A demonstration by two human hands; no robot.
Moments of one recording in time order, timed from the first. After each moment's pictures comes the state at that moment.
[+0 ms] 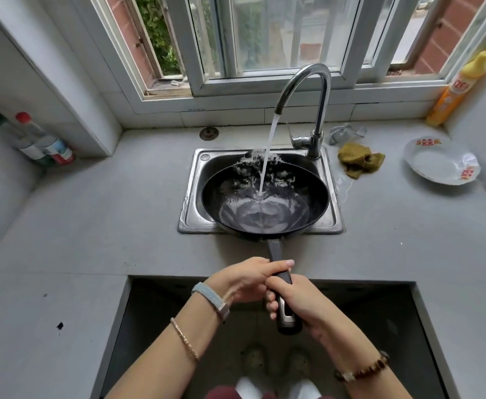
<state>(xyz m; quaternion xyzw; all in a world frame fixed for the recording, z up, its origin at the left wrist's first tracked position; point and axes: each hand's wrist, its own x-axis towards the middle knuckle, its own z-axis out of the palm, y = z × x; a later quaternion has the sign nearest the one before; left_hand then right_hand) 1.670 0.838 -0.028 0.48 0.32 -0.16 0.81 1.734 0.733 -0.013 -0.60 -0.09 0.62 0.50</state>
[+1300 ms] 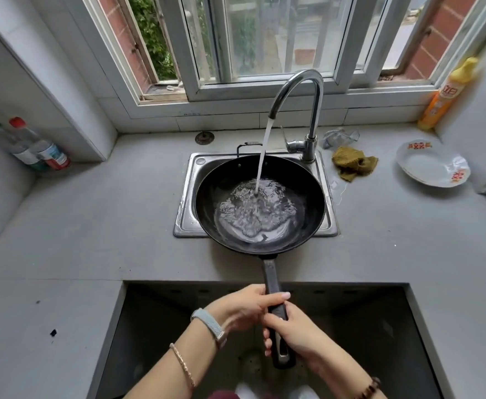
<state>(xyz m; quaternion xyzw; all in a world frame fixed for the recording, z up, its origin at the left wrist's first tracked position) 1.651 0.814 -0.072 0.49 0.34 -0.15 0.79 1.719 0.699 -0.048 -0.63 -0.14 0.62 0.45</state>
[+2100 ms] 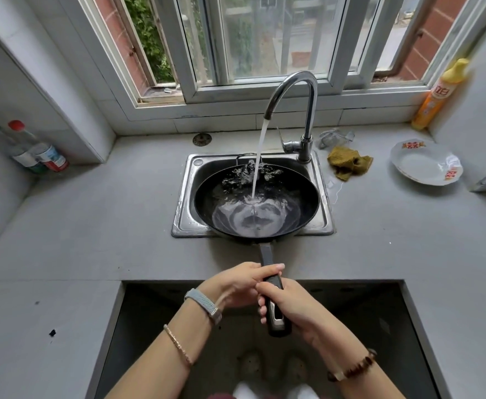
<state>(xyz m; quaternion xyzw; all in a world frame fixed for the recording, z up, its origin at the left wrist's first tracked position) 1.666 0.835 -0.046 0.47 0.31 -0.14 0.82 1.731 0.723 -0.017 -0.61 -0.12 0.61 0.49</state>
